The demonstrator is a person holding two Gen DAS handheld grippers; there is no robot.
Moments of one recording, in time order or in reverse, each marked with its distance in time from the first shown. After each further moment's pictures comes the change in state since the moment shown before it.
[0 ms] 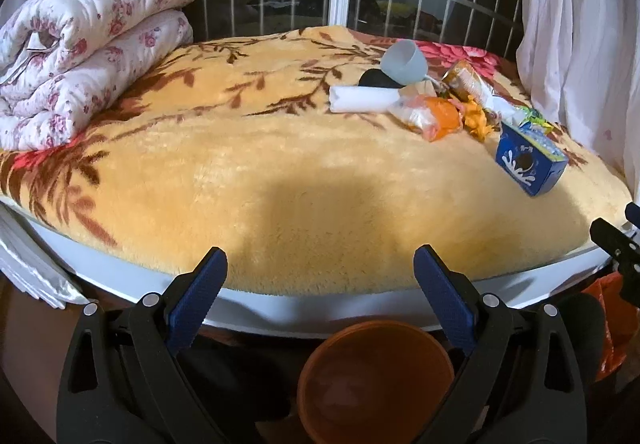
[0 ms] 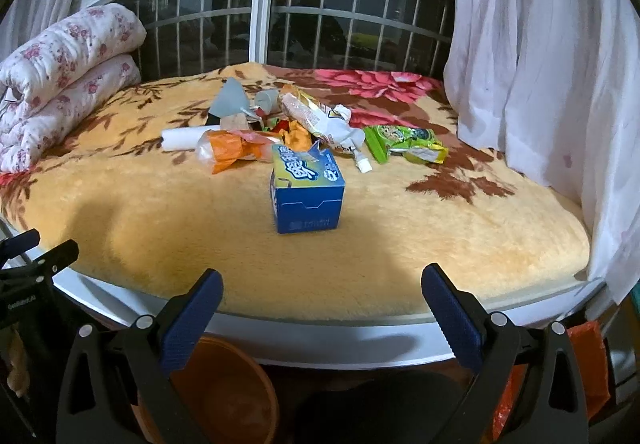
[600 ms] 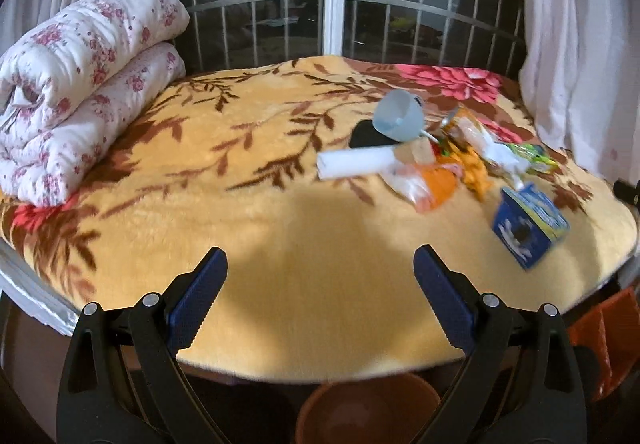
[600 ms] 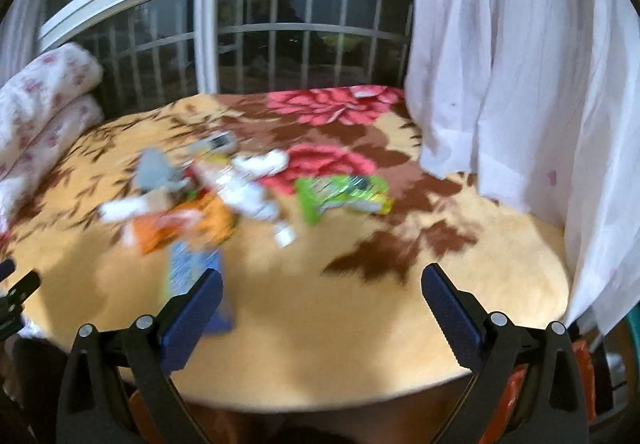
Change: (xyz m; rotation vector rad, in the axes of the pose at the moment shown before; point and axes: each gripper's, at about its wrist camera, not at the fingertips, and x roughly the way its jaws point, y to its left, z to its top) left arm 0.003 -0.022 0.067 0.027 -0.049 0.021; right arm 0.022 -0.089 0.081 0.060 0.006 -0.018
